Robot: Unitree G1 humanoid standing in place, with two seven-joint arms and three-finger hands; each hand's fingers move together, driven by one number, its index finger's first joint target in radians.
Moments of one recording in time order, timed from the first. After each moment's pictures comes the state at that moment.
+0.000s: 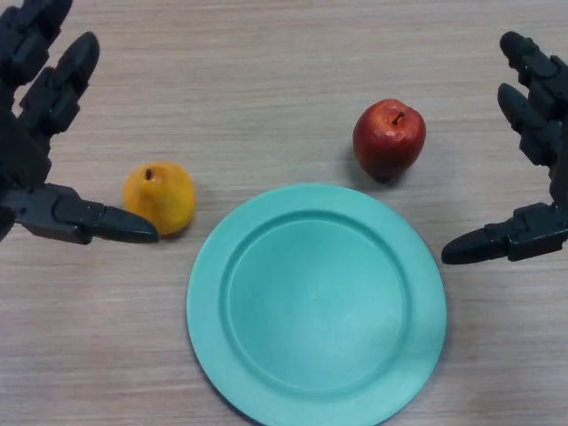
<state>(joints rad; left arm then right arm) -0.22 0.42 0.27 -0.39 -0.44 0.37 -0.23 -0.23 -0.32 -0.10 -0.35 0.10 0.39 0.21</state>
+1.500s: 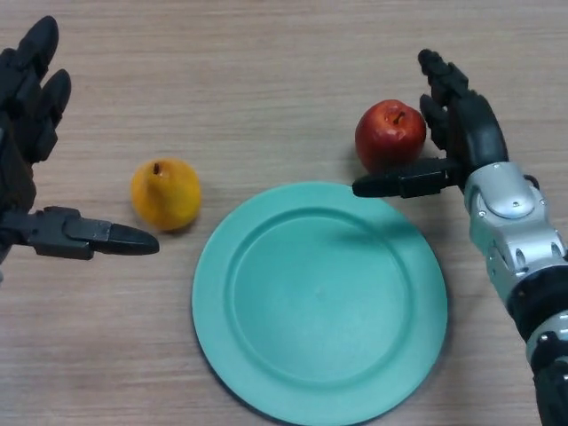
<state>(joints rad) -0.17 0.37 0.25 -0.34 -0.21 0.28 -0.19 -0.87 -0.17 0.00 1.12 0.09 -0.23 -0.03</state>
